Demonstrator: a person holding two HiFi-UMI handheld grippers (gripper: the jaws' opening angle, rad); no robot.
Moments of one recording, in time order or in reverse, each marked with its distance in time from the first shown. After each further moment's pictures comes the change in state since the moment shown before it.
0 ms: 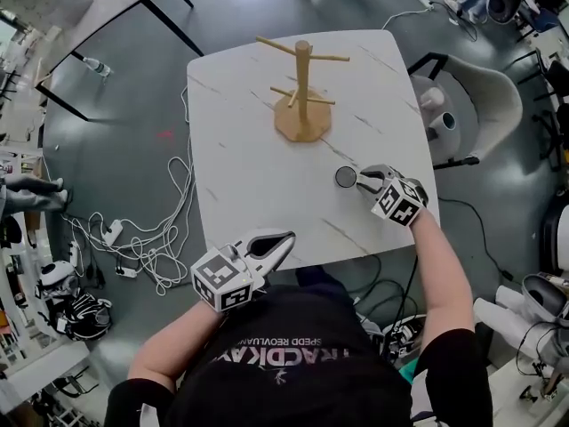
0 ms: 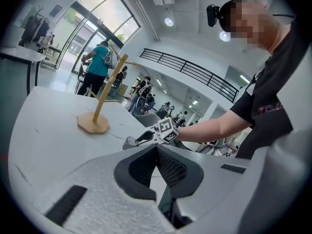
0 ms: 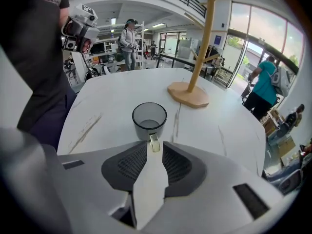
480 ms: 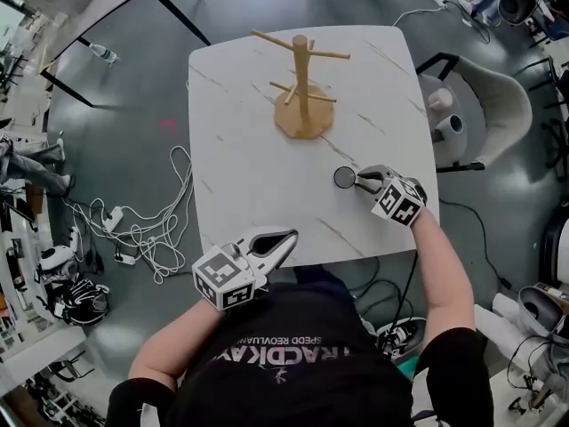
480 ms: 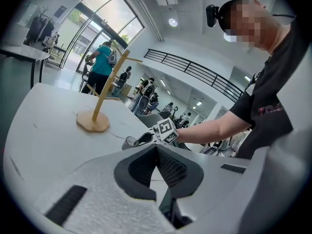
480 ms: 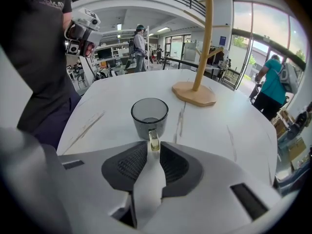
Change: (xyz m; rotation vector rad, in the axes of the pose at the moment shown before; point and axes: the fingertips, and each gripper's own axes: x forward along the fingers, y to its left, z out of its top) left arm 0.021 -0.001 -0.003 -0.030 -0.007 0.041; right arm 0.012 0.003 -0.005 -0.024 -0.051 0.089
